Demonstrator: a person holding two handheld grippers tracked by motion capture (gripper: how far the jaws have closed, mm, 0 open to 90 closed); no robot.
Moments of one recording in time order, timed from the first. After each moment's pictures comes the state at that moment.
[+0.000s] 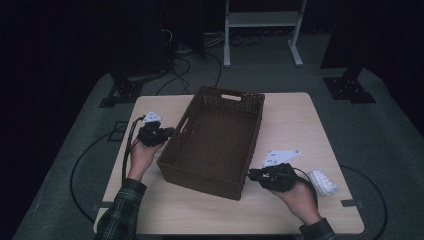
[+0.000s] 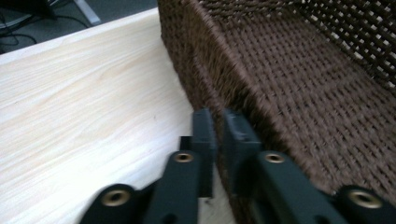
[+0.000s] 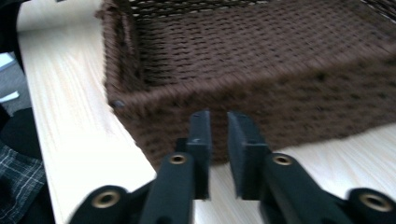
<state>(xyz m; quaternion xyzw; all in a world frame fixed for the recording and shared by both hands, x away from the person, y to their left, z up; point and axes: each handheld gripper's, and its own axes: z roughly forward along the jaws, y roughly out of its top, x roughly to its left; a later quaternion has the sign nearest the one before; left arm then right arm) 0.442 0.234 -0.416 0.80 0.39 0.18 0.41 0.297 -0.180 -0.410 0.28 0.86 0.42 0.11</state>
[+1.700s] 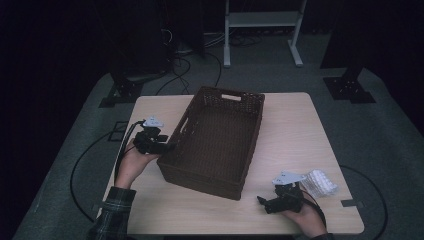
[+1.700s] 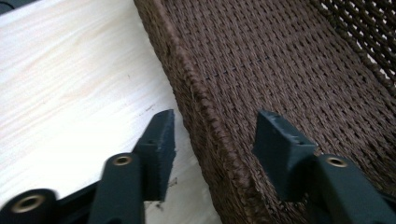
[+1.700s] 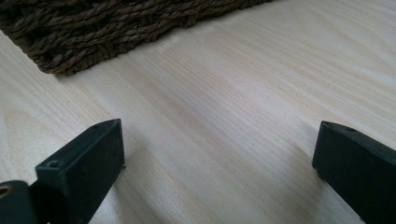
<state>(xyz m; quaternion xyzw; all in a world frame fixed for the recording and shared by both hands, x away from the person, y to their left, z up) 0.404 0.221 -0.389 0.85 0.38 0.14 0.34 0.281 -0.211 -0.505 0.39 0.84 0.35 0.16</state>
